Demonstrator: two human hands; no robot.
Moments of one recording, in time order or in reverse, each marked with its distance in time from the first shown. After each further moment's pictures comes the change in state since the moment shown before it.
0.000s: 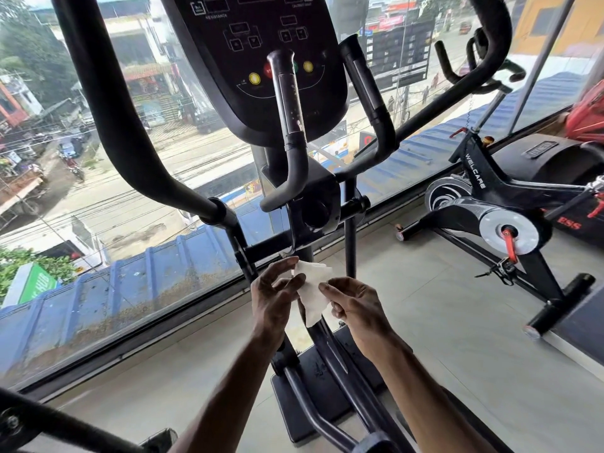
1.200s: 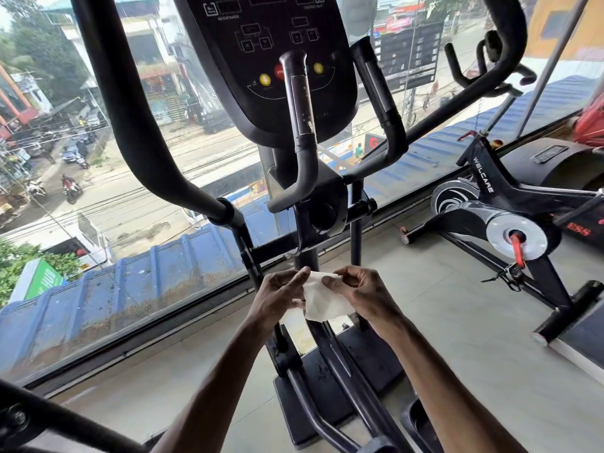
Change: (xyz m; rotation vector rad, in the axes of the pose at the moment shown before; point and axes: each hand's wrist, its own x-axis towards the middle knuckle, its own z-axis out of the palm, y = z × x) left_hand 0.013 0.021 -0.019 0.222 -0.279 -0.196; right_hand 0.020 -0.027 -0.002 -0.466 -0.127 -0.156
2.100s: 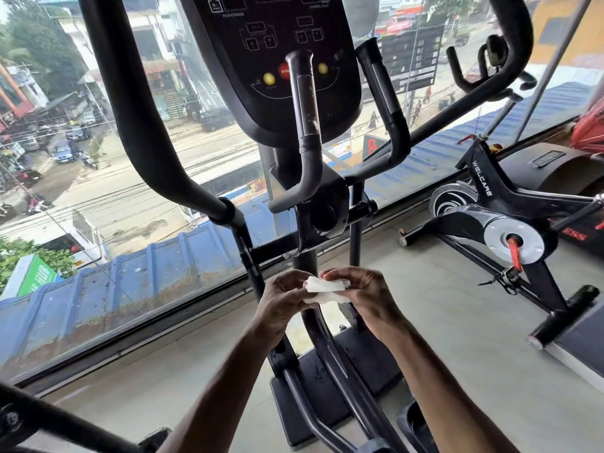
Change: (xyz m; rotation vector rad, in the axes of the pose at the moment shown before) left_hand 0.007 -0.014 0.003 -0.260 -0.003 0.002; right_hand 0.005 0.000 0.005 0.166 -0.001 -0.082
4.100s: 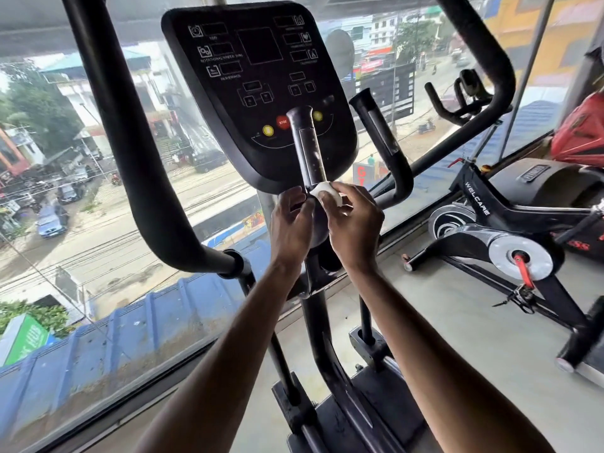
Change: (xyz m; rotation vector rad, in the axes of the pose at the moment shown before) left_hand 0.098 0.163 0.039 0.328 0.311 0.394; right_hand 0.126 -0.128 0.063 -0.456 0.752 -0.802
